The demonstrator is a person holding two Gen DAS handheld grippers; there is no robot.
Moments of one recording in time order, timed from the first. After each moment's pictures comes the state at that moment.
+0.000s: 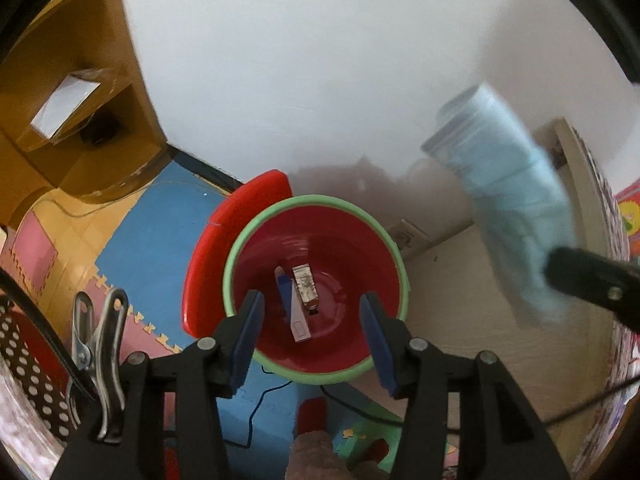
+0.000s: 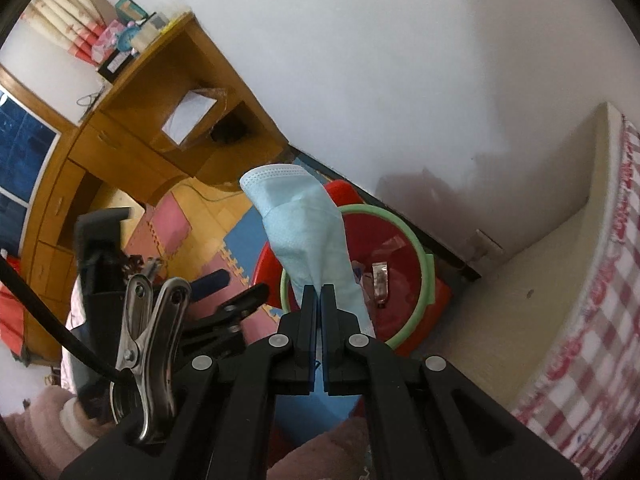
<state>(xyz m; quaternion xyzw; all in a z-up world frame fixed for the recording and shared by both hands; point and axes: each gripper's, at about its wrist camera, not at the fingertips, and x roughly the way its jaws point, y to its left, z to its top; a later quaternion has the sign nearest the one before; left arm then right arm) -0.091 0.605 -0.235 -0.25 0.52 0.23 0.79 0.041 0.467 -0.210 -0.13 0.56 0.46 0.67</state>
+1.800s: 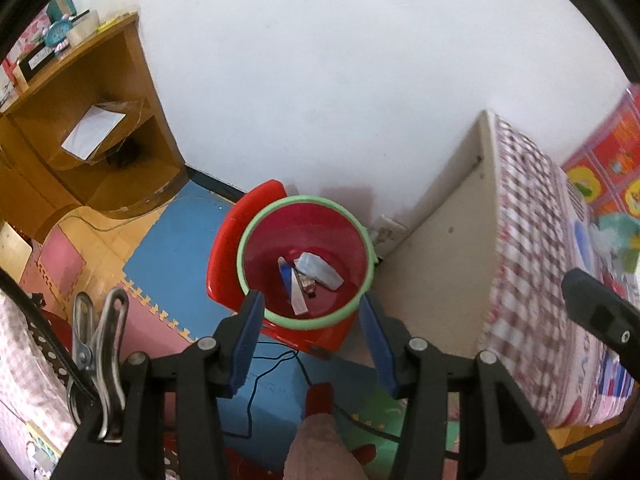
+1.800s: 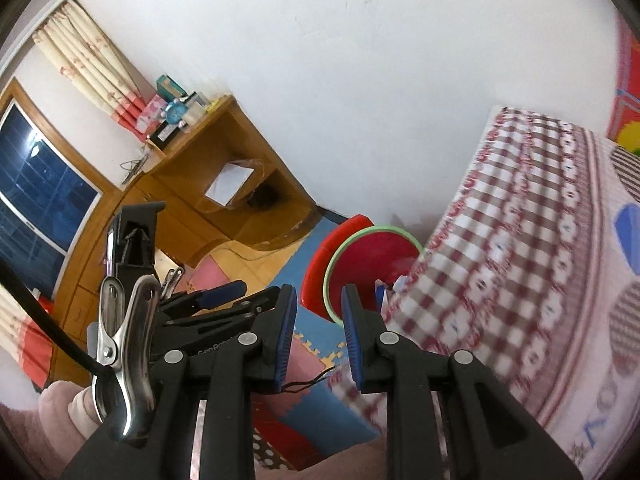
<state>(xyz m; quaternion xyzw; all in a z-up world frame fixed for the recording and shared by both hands) -0.145 0.506 -0.121 -0.20 0.50 0.24 0.81 -0.047 0.287 -0.092 0.01 0.48 0.48 0.74</state>
